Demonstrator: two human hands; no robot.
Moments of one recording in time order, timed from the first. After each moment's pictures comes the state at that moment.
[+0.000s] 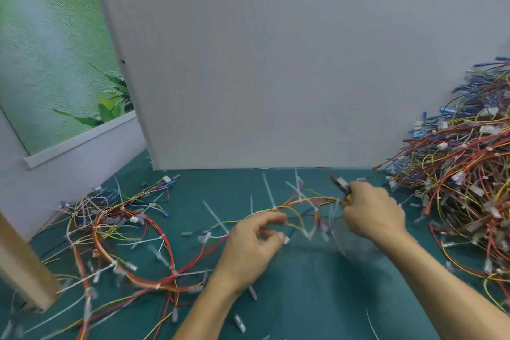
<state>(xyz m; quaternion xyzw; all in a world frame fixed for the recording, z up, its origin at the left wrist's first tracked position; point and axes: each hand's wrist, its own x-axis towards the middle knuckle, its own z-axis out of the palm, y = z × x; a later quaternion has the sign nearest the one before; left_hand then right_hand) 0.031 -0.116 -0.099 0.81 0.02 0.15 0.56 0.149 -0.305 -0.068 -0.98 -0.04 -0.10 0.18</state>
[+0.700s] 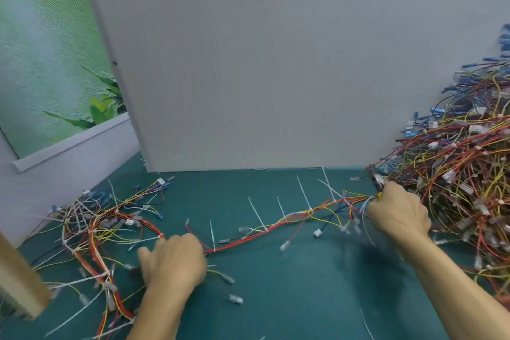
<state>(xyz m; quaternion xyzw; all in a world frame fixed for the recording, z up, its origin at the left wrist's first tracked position) 0.013 -0.050 -0.095 0.94 0.35 -0.03 -0.03 0.161 -0.340 -0.074 -0.96 0.11 -0.12 0.22</state>
